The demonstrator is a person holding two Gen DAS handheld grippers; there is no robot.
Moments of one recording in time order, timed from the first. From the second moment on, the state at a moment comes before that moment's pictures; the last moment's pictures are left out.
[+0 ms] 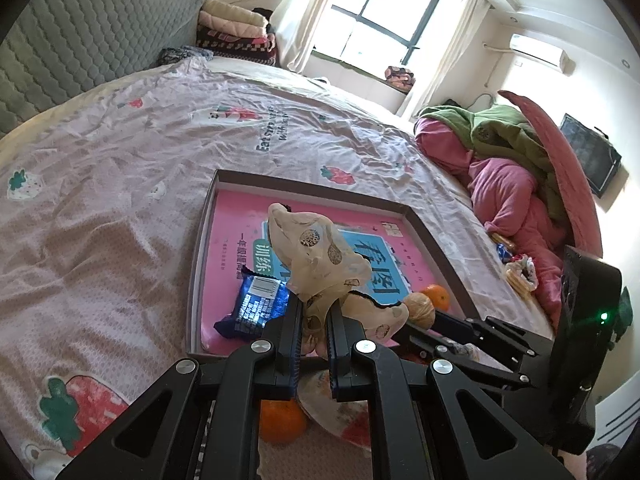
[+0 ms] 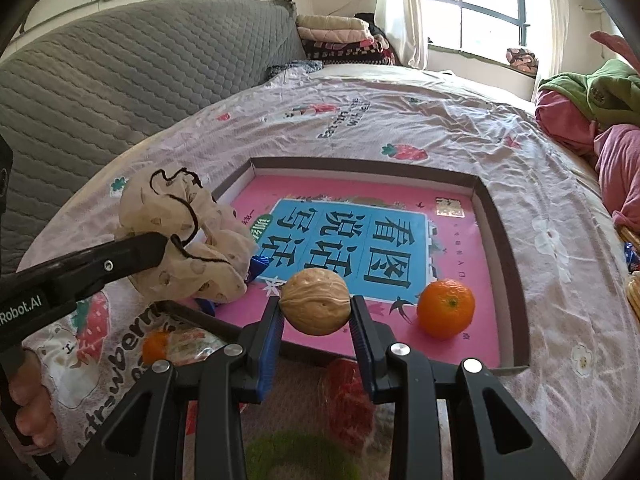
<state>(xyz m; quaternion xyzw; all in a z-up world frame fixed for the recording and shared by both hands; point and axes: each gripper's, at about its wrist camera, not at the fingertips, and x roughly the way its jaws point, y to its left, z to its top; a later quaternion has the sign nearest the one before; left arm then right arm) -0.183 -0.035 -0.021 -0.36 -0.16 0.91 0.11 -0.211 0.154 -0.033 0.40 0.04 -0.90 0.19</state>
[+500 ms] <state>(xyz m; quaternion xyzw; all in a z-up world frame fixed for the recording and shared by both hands) -0.207 -0.037 -0.039 -0.38 -0.17 0.90 0.10 -0.229 0.145 -0.052 0.42 0.06 -0.88 0.19</state>
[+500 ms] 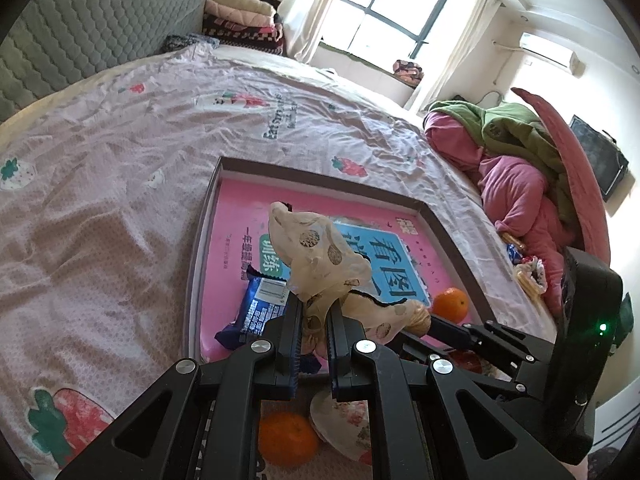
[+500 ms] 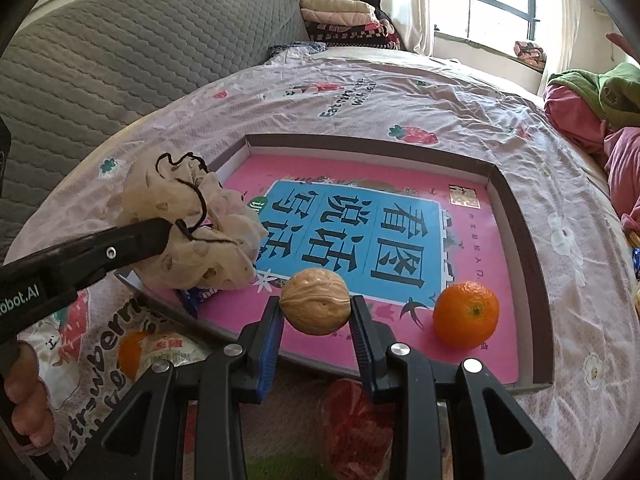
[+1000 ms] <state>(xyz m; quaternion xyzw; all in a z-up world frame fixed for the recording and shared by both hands) -0.211 -0.036 -0.048 -0.39 -0.16 0.90 0.10 -0.245 0.137 -0.061 0.45 0.07 -0.87 0.18</state>
